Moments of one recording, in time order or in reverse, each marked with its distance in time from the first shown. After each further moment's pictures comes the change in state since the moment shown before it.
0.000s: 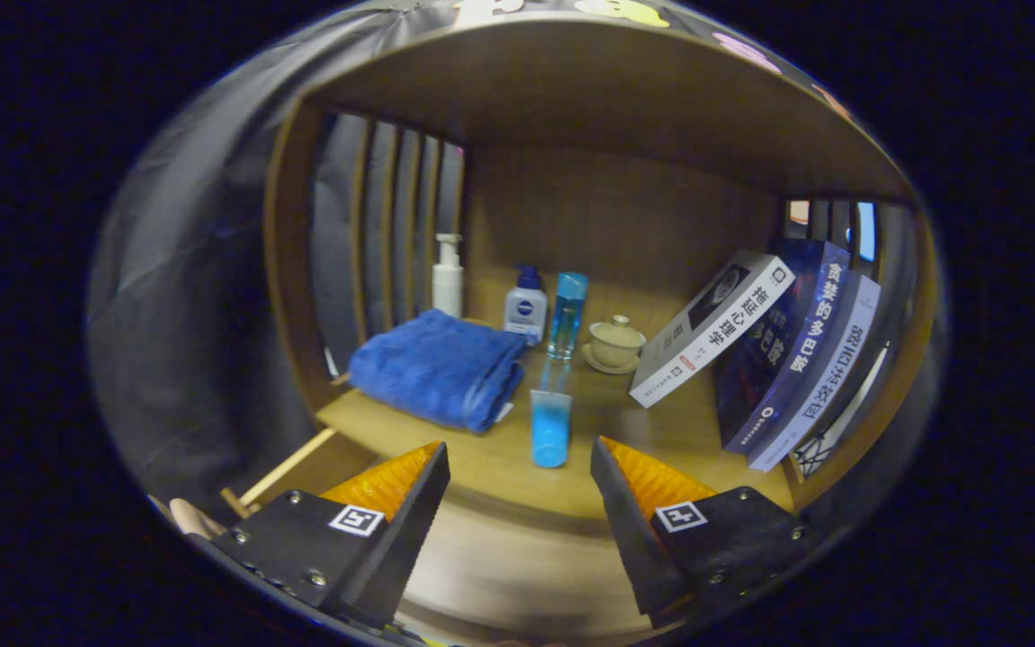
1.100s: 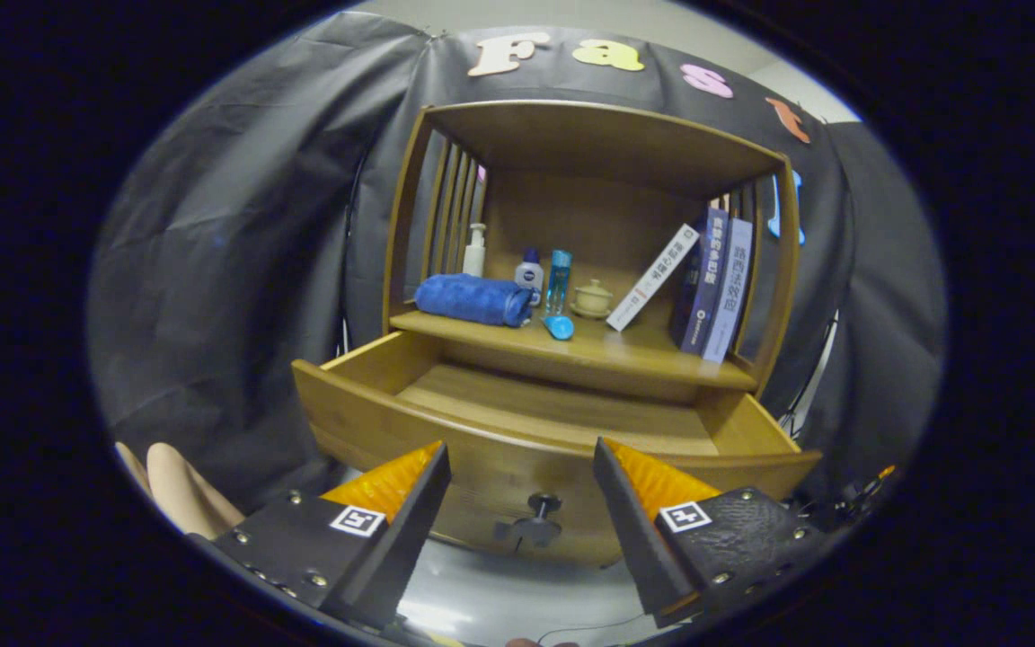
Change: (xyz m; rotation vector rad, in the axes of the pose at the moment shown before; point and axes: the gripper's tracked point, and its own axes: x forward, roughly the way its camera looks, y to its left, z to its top) arm -0.125 0.029 -0.153 0.012 -0.104 -0.156
